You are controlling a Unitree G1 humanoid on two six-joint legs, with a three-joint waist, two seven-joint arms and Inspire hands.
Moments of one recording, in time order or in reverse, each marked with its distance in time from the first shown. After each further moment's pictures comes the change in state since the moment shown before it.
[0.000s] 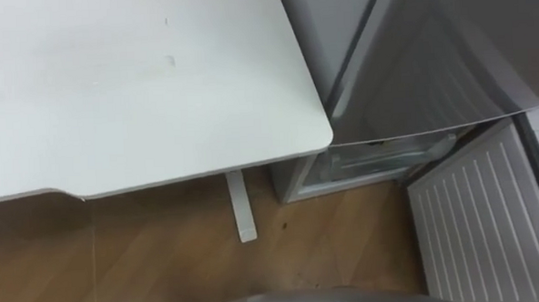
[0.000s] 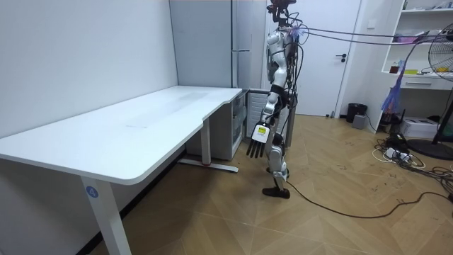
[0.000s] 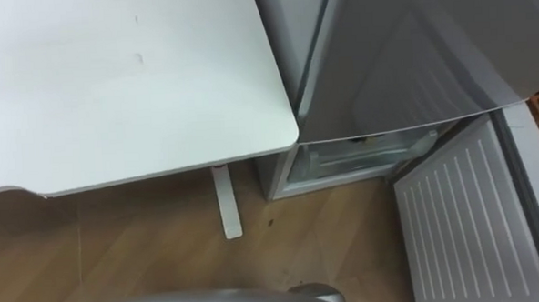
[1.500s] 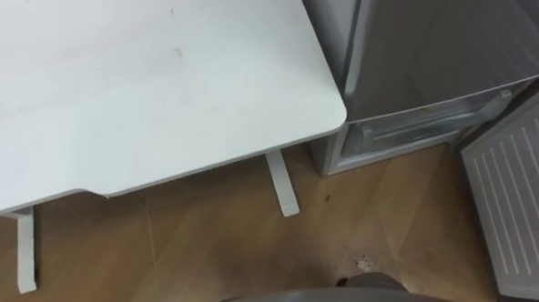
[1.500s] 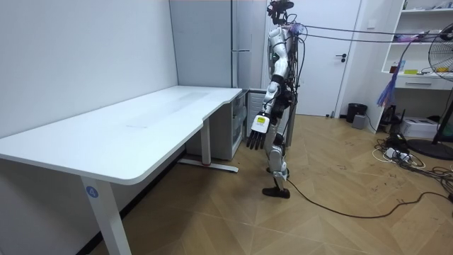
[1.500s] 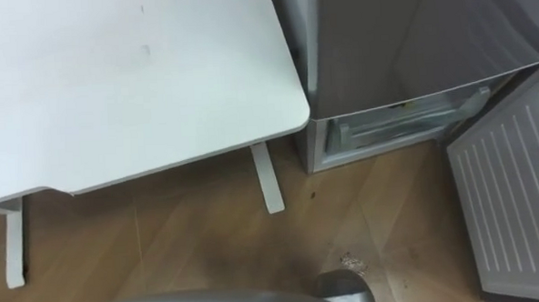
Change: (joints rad) left arm -0.028 0.038 -0.180 -0.007 0.029 0.052 -0.074; right arm -0.062 -0.051 0.142 0.052 0.021 -0.024 -0.069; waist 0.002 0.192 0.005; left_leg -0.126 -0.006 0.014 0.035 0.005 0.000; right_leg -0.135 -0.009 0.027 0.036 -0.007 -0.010
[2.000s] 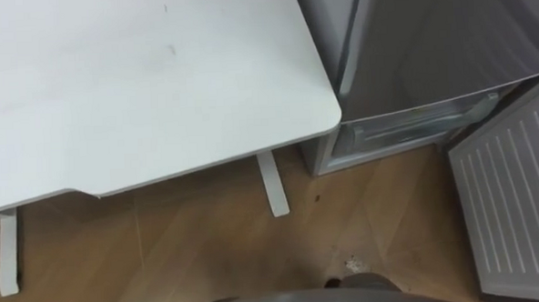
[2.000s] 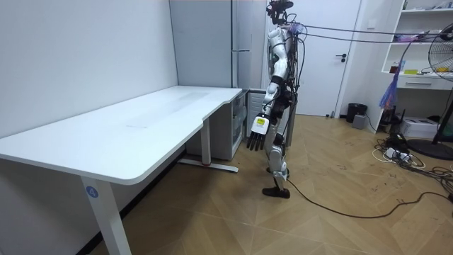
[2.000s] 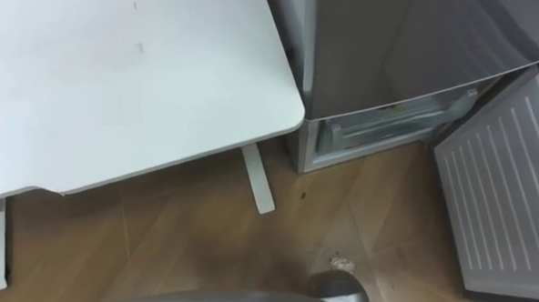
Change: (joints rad) left arm -0.024 0.011 0.000 -0.011 0.005 -0.001 -0.044; right arm 0.078 0.025 0.116 -0.004 0.071 -0.001 0.164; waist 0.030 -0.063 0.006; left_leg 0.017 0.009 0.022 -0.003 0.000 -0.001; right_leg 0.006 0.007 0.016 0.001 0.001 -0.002
